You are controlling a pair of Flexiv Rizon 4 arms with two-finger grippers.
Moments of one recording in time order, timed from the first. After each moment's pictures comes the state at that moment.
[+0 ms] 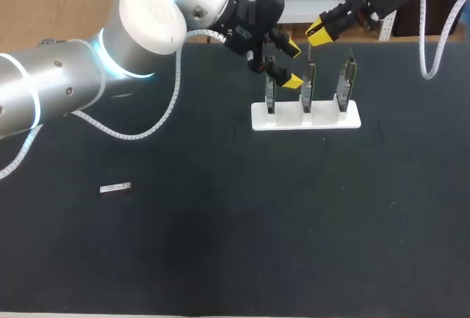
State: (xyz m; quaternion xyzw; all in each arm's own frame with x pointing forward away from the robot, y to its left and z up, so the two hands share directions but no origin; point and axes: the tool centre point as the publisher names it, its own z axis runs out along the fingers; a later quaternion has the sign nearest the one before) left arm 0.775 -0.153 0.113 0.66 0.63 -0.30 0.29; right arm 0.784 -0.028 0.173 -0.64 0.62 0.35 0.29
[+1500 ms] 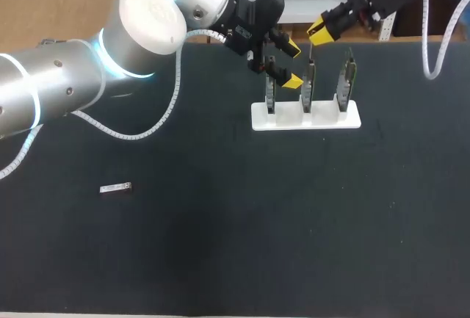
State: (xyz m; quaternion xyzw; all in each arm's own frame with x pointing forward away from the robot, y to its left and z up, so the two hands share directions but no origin) left arm 0.775 -0.153 0.113 0.66 0.63 -0.30 0.29; right arm 0.782 -0.030 0.172 -0.64 0.62 0.34 0.29
